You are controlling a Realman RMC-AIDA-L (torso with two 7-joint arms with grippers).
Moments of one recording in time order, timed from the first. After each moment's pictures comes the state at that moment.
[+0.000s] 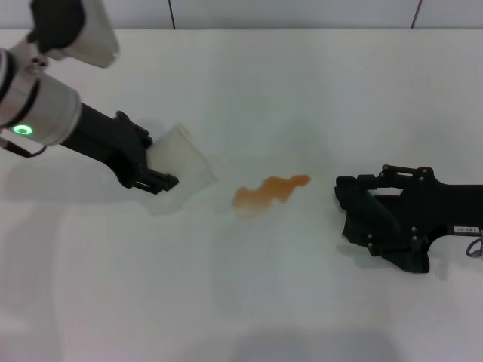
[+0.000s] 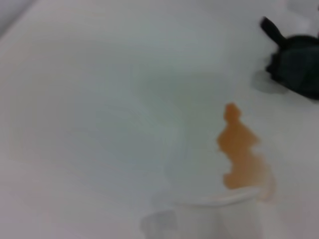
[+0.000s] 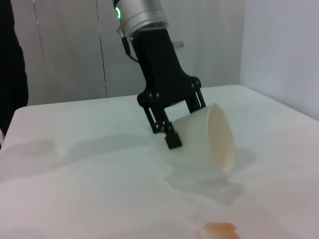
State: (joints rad) left arm -0.74 -2.08 1.07 1.04 2.51 1.53 -1.86; right arm 0.22 2.01 -1.28 -1.01 -1.66 -1.37 1.30
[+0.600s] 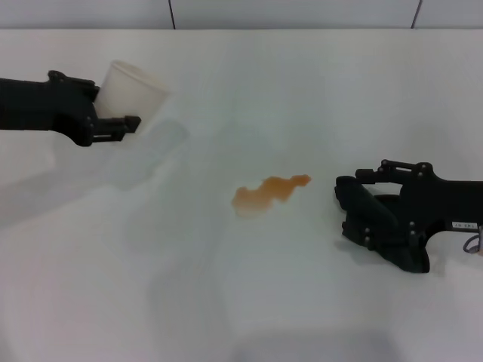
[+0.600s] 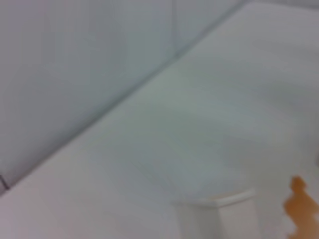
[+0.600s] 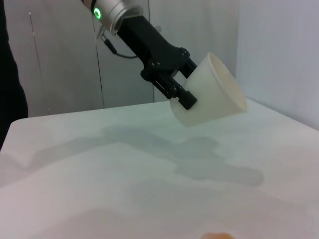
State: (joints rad) left arm -0.52 -2.08 0.89 1.19 2.25 1.45 -1.75; right arm 0.23 2.01 -1.28 -0.98 -1.62 -1.37 1.29
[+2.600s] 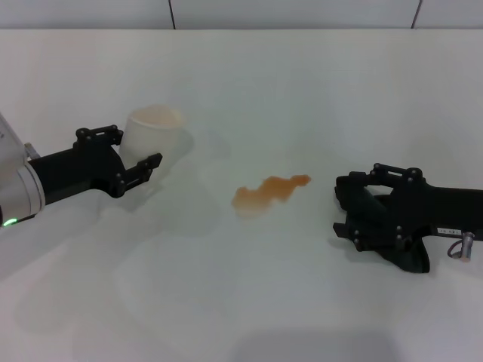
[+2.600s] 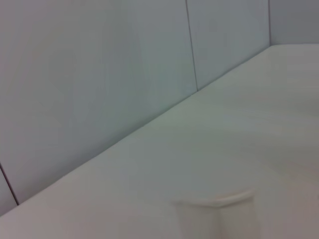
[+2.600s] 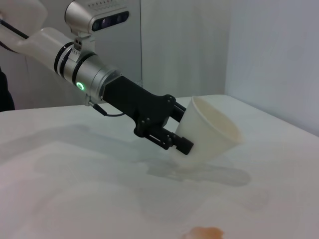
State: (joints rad) left arm -0.48 -2.08 0.80 0.51 1.83 1.15 -0.91; right arm 0.24 2.01 -1.34 -0.87 -1.53 -1.28 1.14
